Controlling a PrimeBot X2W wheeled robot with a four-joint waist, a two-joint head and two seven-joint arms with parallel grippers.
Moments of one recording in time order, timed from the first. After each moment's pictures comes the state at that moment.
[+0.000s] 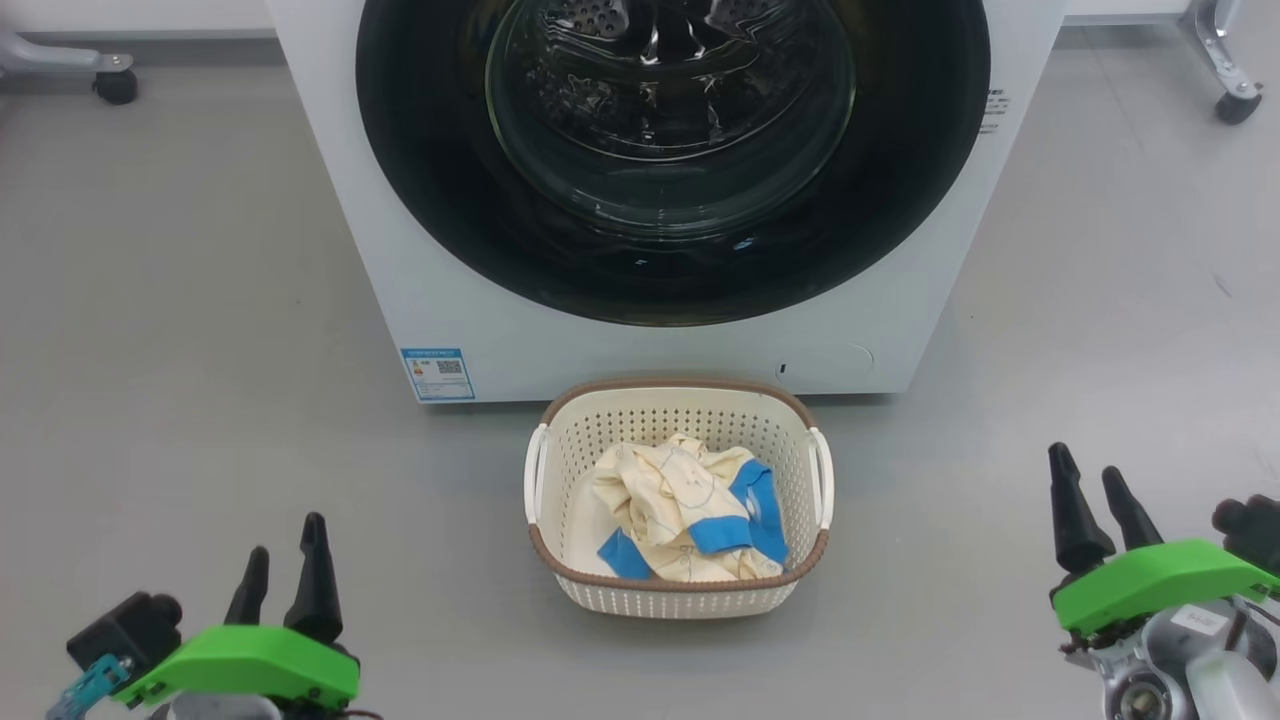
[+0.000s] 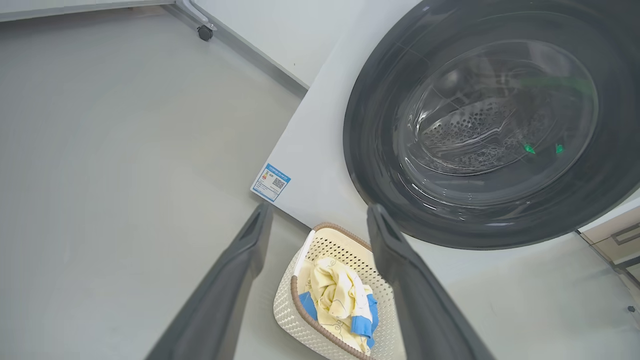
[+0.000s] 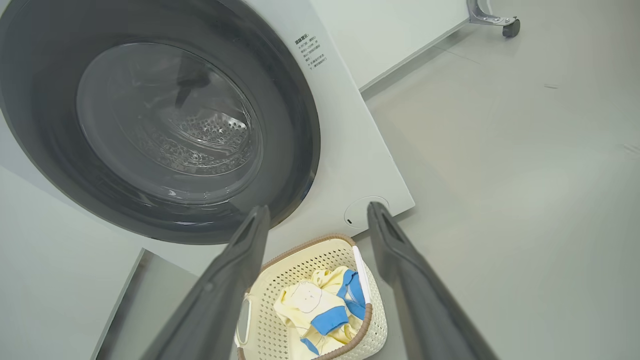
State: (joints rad) left arm -0.07 0.12 -0.10 0.25 -0.75 -0.06 -0.10; right arm -0.05 -0.06 -0.08 0.28 0.63 0.13 -0.05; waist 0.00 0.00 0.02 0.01
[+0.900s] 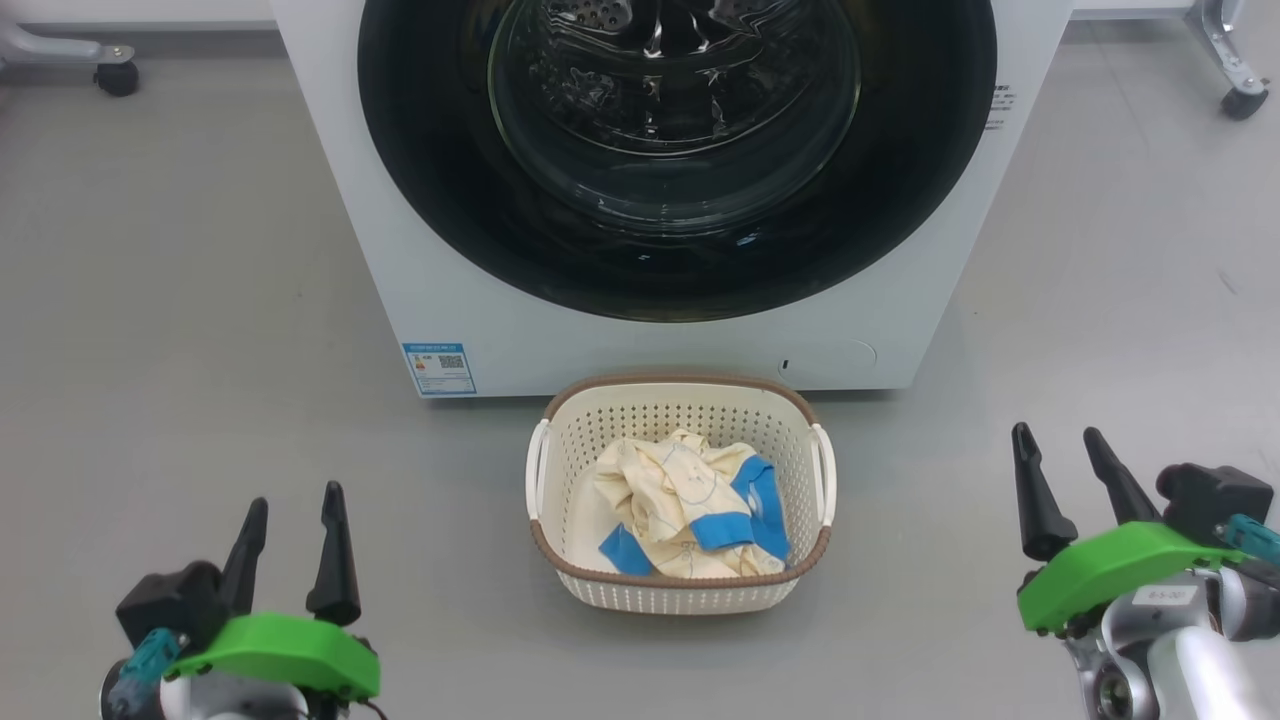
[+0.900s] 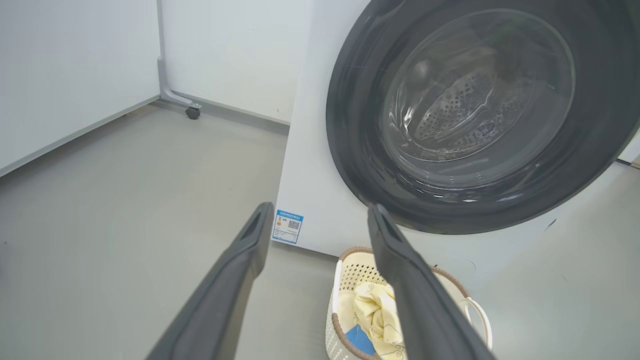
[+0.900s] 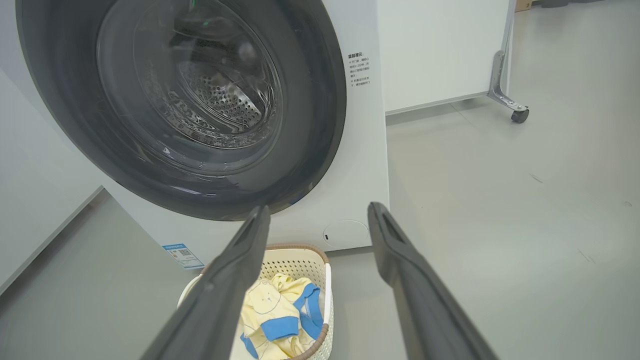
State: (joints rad) left arm -0.11 0.15 -0.16 0.26 -0.46 -0.06 -0.18; right arm -0.07 -0.06 -0.04 0.24 0.30 0.13 -0.07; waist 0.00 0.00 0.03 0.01
